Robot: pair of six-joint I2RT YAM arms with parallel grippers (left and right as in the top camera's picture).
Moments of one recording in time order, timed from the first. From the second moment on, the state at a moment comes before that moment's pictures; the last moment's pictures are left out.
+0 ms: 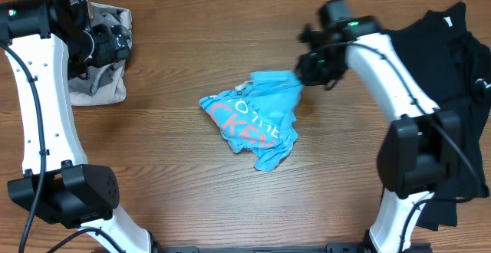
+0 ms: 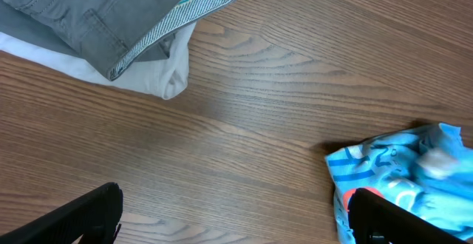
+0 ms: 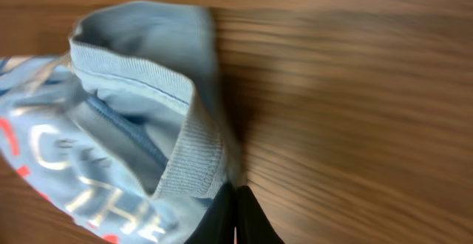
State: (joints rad) left arm 0.22 1.90 2.11 -1.46 0.12 -0.15; right arm 0.17 2.05 1.77 -1.14 -0.31 0.02
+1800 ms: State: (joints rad) left arm -0.50 1.90 1.40 -0.90 0.17 0.21; right arm -0.08 2.05 1.68 -1.16 -0.36 0.15
